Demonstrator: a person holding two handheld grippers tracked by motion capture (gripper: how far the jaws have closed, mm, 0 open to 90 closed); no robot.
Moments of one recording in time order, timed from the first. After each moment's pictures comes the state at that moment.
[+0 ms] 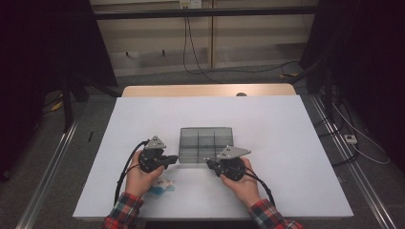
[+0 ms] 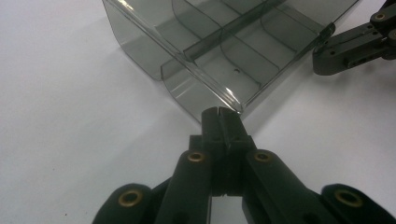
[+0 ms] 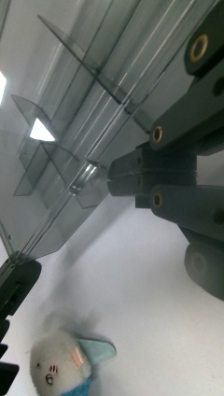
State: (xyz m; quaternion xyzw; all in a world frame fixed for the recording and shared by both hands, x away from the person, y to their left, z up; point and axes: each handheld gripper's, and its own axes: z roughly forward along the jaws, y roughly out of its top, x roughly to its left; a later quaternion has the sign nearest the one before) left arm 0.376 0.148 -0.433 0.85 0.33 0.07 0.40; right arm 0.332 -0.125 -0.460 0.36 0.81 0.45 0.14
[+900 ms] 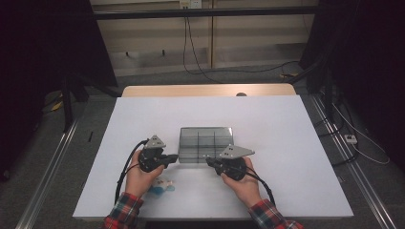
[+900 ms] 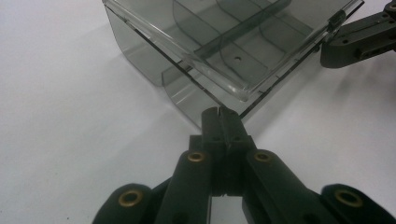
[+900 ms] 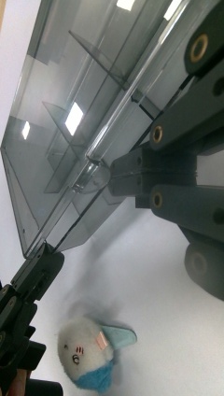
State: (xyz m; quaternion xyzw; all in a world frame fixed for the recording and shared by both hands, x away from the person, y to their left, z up) left arm 0.376 0.149 -0.429 0.85 0.33 0.07 0.41; right arm 0.331 -0.128 -0.452 0.35 0.79 0.48 0.15
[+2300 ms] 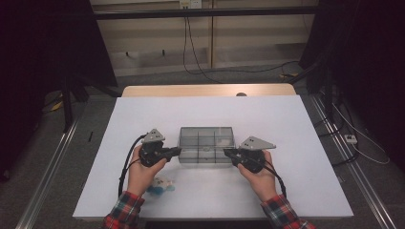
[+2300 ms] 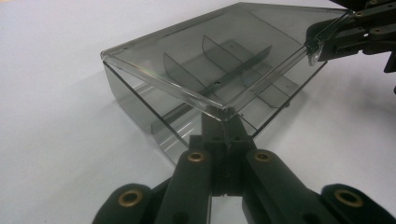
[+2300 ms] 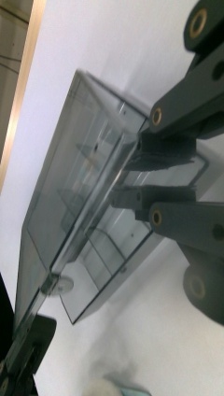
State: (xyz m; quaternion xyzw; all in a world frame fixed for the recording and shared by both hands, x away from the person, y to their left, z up) left arm 0.381 0.143 -0.411 0.82 0.33 0.07 0.46; right arm 0.337 -0.177 -0.434 0.41 0.75 0.47 0.21
